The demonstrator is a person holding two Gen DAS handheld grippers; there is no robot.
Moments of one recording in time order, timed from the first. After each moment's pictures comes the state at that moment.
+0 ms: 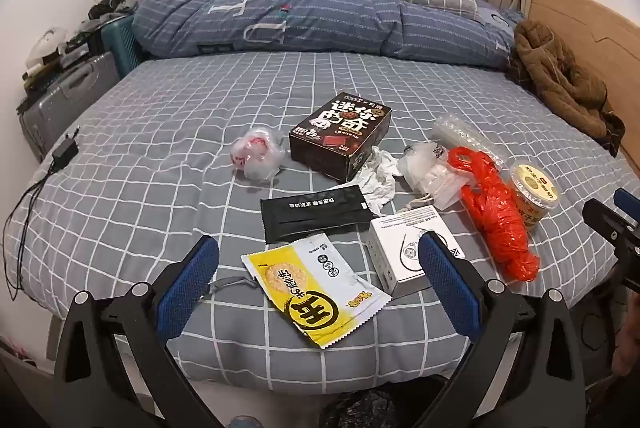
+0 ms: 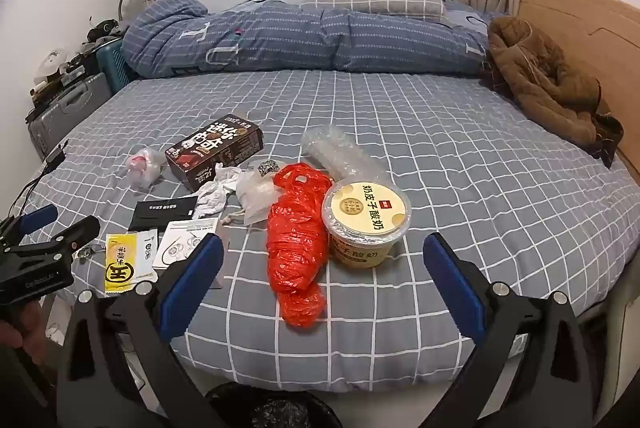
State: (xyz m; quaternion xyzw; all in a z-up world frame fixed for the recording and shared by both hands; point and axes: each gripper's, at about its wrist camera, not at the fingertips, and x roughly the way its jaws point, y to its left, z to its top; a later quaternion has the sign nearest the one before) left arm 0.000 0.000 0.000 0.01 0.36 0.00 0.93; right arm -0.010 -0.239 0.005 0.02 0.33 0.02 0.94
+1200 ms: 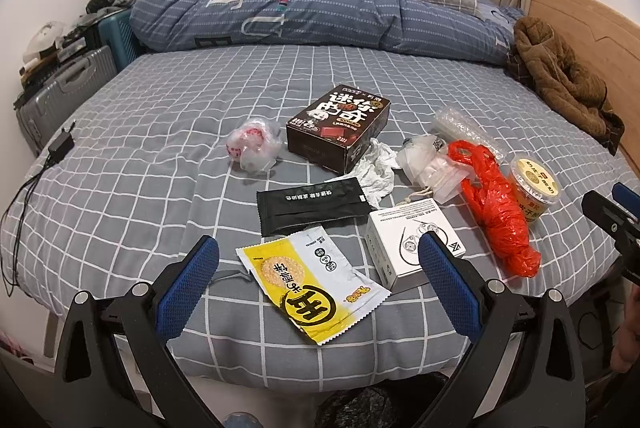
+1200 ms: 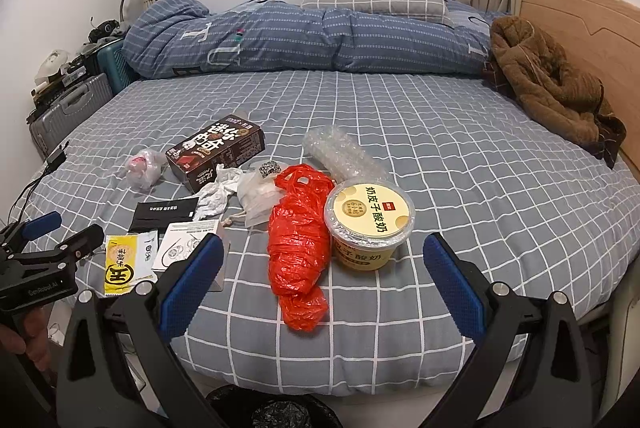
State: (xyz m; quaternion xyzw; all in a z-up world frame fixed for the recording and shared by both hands) left arm 0.003 0.002 -0.008 0.00 0.37 -0.01 0.93; right arm -0.005 -0.240 0.003 0.01 0.33 0.02 0.94
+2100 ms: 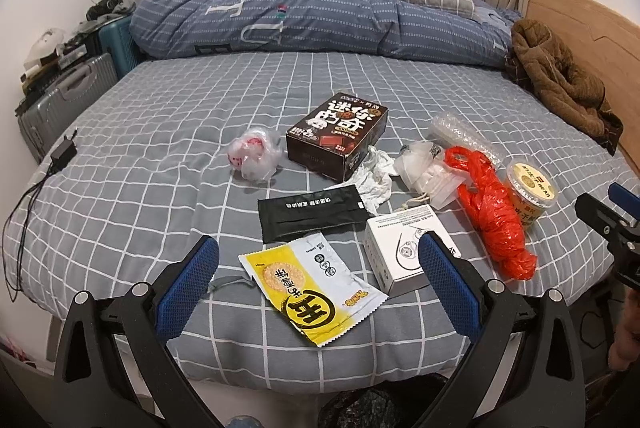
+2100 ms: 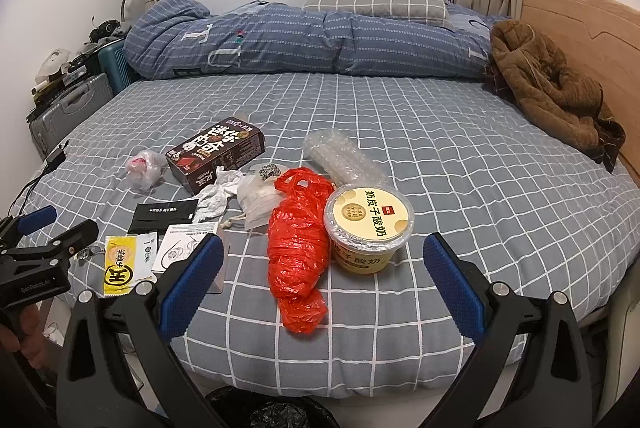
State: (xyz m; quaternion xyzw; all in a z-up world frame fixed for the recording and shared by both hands) left arm -0.001 0.001 0.000 0.01 0.36 -0.01 0.93; right arm -0.004 -0.241 0.006 0.01 0.33 0.02 0.94
